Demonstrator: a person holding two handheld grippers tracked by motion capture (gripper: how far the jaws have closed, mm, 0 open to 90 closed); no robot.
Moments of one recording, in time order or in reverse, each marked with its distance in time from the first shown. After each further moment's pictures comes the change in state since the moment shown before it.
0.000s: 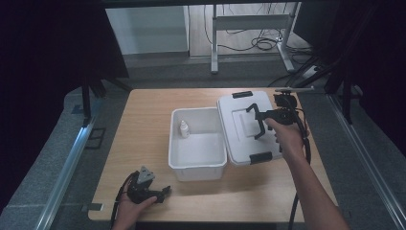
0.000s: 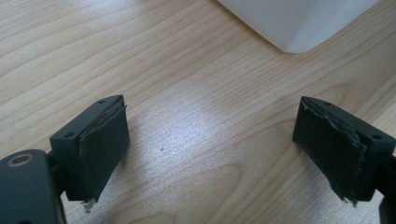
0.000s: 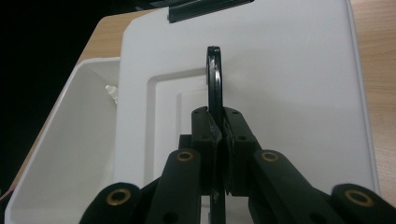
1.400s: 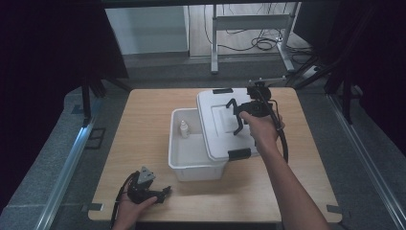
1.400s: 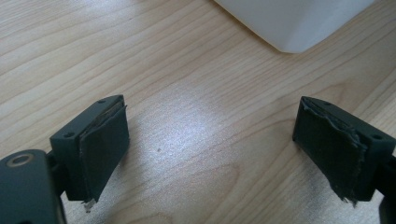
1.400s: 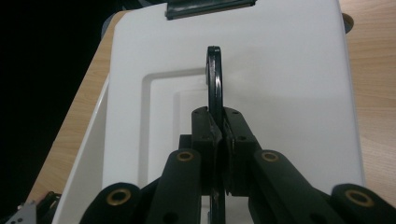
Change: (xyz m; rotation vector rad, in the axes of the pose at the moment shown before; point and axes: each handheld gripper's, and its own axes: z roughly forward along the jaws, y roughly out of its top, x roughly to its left) left arm -0.001 0.000 0.000 0.005 -0.006 0.006; right arm 0.074 0.017 0.018 0.038 -0.025 -0.002
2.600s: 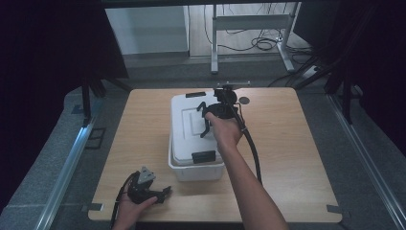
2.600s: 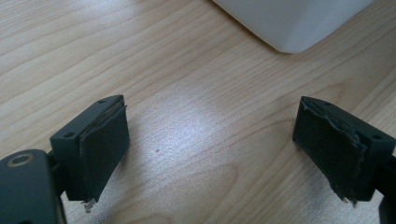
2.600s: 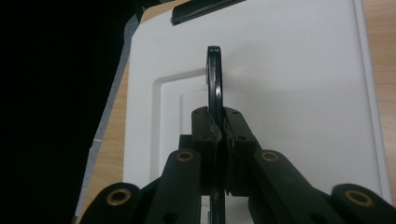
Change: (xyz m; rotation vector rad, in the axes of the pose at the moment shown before) left arm 0.000 0.000 0.000 0.000 0.000 0.005; right arm 0.069 -0.008 0.049 0.027 0.075 0.112
